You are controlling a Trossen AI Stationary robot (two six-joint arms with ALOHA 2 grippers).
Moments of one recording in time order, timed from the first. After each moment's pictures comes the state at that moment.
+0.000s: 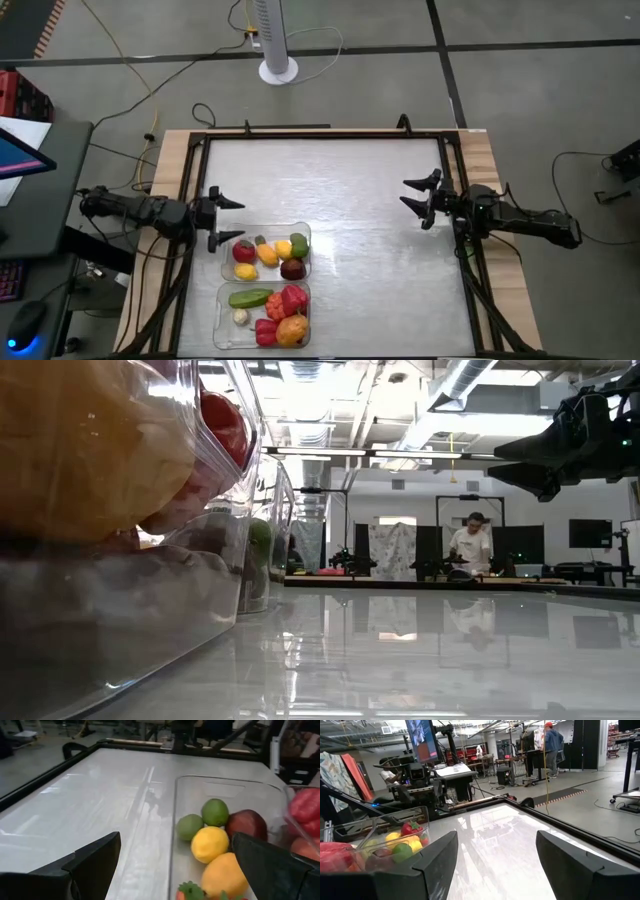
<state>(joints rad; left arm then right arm) -0.26 0.00 0.14 -0.42 -0.34 -0.18 -0.16 0.00 0.01 0.04 0.16 0.16</state>
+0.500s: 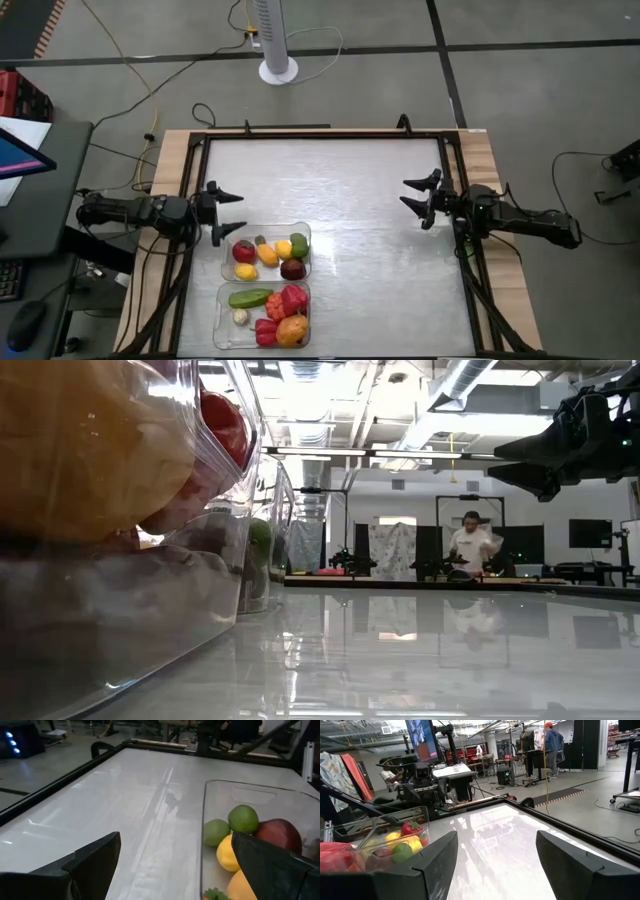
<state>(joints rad) -0.15 0.00 0.14 -0.42 -0.34 -0.18 -0.16 0.00 0.01 0.04 0.16 0.16</state>
